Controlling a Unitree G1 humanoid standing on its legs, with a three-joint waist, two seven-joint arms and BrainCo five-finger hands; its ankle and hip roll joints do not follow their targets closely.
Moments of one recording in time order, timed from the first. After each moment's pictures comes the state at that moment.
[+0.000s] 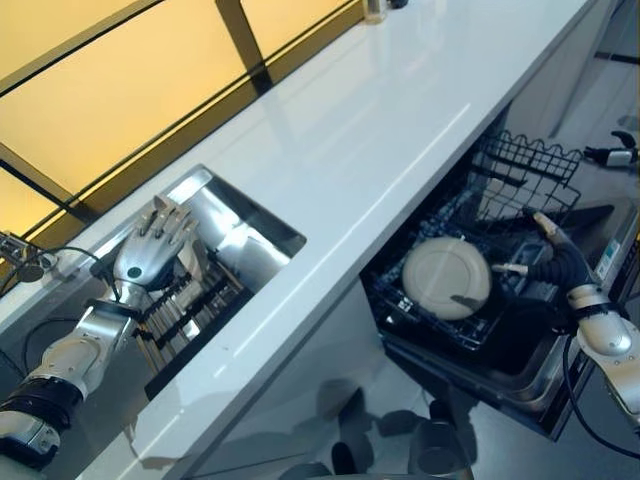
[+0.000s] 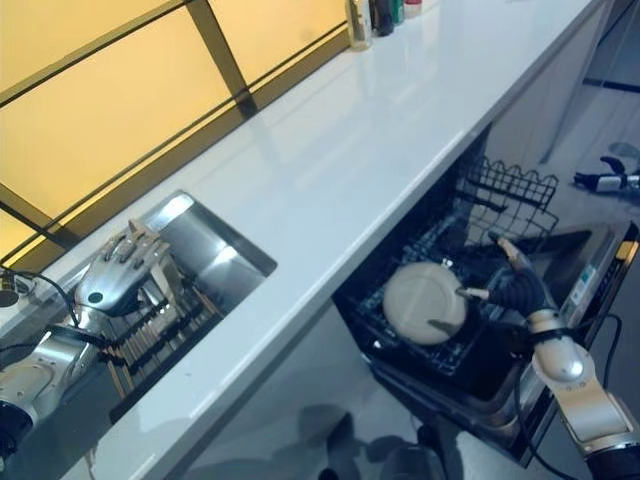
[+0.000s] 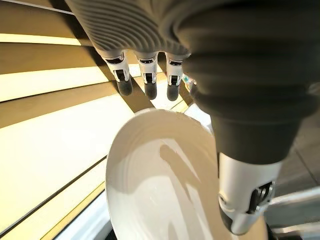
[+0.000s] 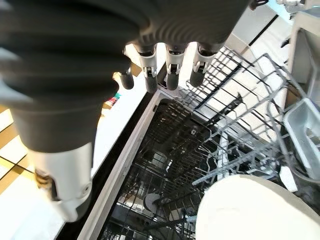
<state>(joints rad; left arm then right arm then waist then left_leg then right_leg) -0.26 0.98 -0.37 0.46 0.97 -0.04 0.63 0.00 -0.89 0.00 0.05 0.11 -0.10 -0.16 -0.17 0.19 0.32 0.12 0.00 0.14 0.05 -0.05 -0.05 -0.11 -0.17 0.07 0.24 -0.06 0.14</state>
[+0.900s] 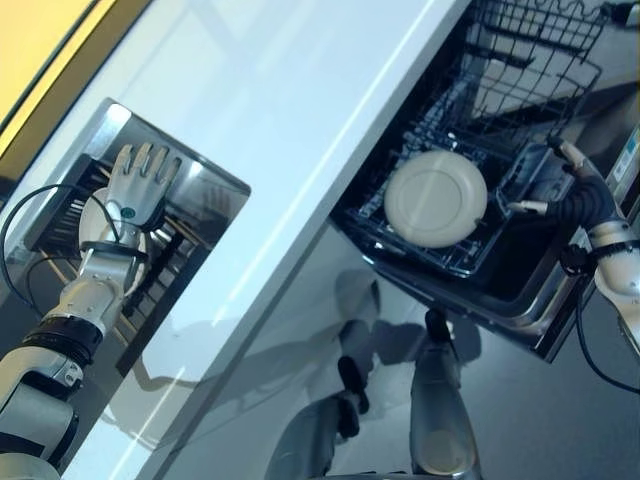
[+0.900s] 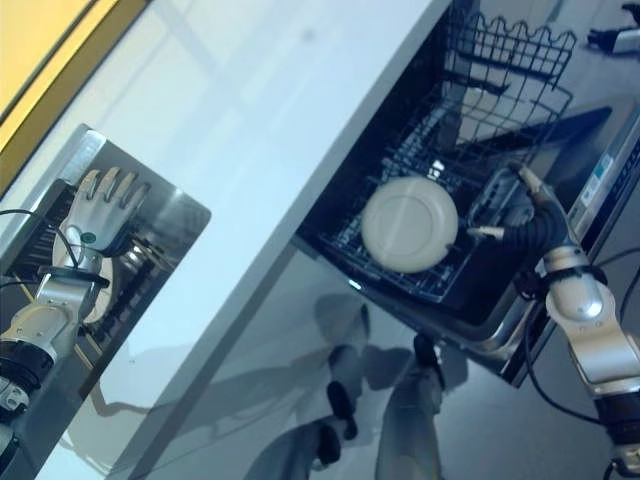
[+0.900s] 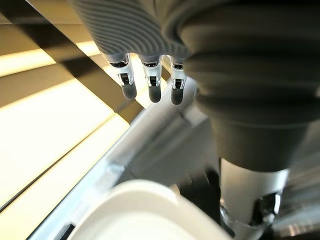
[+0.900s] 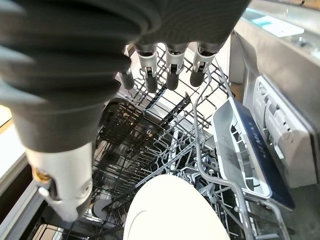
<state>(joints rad) -0.63 0.95 -0.52 0.64 0.96 0.18 0.53 -0.28 -0.97 -0.03 0.04 0.13 0.00 -0.12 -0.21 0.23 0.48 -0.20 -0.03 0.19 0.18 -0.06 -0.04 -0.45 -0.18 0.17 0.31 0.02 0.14</state>
